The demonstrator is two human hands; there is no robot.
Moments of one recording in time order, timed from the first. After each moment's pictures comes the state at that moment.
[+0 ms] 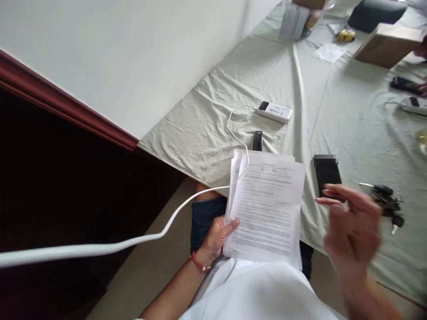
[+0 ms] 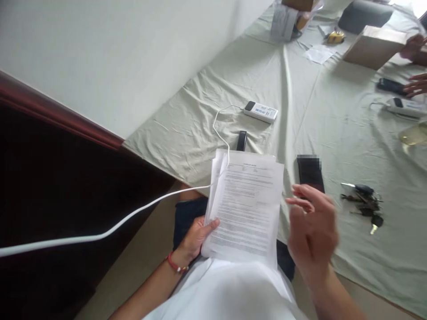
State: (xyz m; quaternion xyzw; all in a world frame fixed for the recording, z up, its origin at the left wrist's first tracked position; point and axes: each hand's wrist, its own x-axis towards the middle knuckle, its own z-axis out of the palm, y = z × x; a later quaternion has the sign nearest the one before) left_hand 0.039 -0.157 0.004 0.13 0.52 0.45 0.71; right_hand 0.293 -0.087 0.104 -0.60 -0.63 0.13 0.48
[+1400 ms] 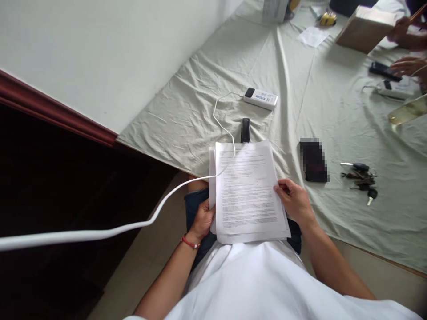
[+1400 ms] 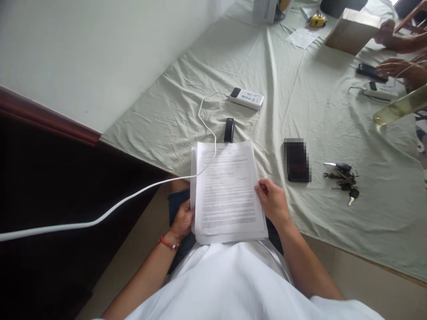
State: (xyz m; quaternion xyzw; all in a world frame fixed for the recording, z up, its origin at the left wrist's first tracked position) left_hand 0.011 -0.151 -0.030 0.22 0.56 0.50 0.62; right_hand 0.297 -0.072 0.039 -0.68 -0.58 0.38 0.25
